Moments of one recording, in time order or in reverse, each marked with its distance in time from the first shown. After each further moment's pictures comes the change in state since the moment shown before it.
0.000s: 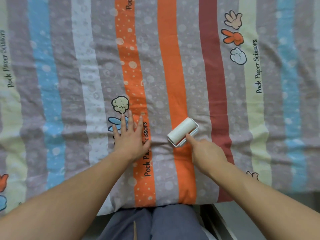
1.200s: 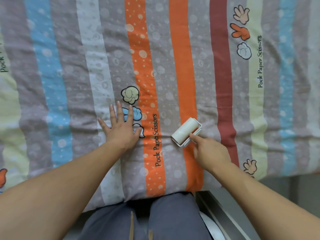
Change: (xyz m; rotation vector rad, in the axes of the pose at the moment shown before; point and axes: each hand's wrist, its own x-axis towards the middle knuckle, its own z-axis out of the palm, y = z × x) left_hand 0.005 -0.069 0.002 -0.089 -0.033 -0.052; right_hand -0.018 -0.041 0.012 0.033 -0.023 0.196
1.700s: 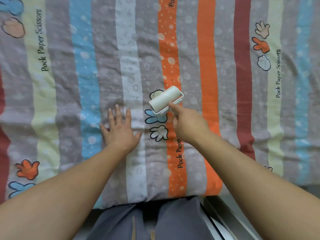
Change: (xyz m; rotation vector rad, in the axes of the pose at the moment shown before) left_hand -0.019 -0.085 -0.020 -0.024 0.047 -0.105; right_hand 0.029 -0.166 -0.067 0.158 0.132 -0.178
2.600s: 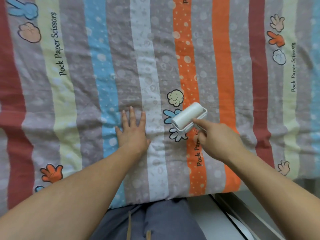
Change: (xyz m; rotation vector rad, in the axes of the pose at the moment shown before) left_hand 0.008 -0.035 -0.007 0.097 -0.099 0.118; right_hand -0.048 -0.014 -0.001 -0.089 -0.009 0.082
